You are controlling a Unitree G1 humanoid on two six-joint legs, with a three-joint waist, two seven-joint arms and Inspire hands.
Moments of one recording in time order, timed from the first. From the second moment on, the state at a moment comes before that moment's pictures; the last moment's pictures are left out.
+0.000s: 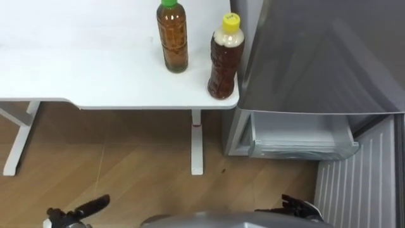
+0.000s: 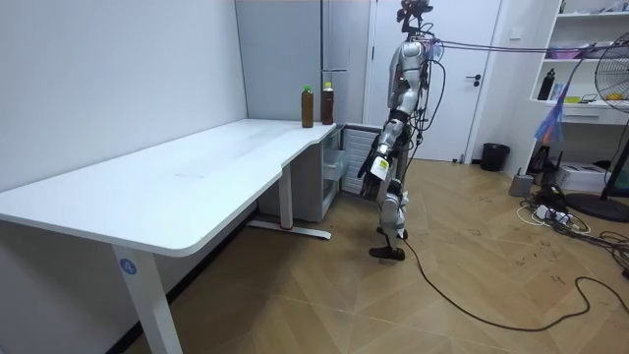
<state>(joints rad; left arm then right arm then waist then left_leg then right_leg) 0.18 0.16 0.36 0.91 -0.34 -0.12 0.45 0.09 -0.18 0.00 1.24 0.07 -0.06 0.11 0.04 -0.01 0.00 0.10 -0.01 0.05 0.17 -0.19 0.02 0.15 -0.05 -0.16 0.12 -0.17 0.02</state>
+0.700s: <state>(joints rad) 0.16 0.16 0.34 0.18 -0.47 -0.27 0.73 0.15 -0.19 -0.01 1.16 0.04 -0.10 0.11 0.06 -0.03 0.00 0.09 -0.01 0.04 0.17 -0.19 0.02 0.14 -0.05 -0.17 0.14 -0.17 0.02</state>
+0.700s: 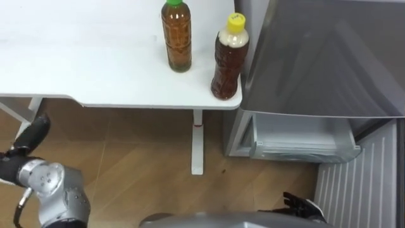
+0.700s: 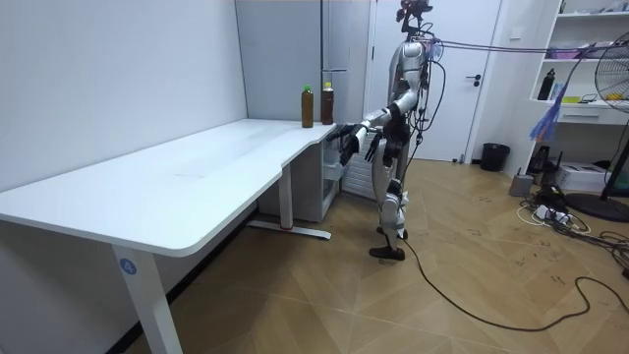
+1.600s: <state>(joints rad) 0.06 0.18 0.17 -0.44 -0.29 -0.21 0.18 0.10 -0.20 -0.05 1.20 0.03 -0.10 0.16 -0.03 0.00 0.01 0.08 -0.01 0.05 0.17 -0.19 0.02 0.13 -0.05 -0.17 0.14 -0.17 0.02</state>
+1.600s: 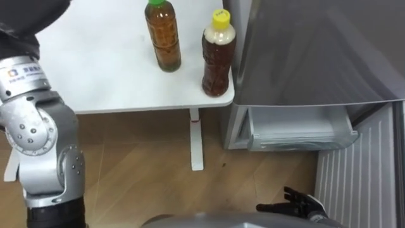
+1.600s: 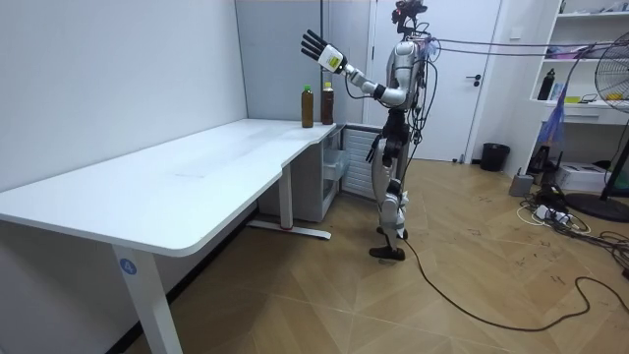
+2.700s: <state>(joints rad) 0.04 0.20 0.00 -0.45 -0.31 -0.07 -0.23 0.06 -0.20 -0.06 1.25 0.04 -0.09 0.19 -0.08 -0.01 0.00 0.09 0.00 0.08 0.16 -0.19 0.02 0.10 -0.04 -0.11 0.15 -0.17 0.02</state>
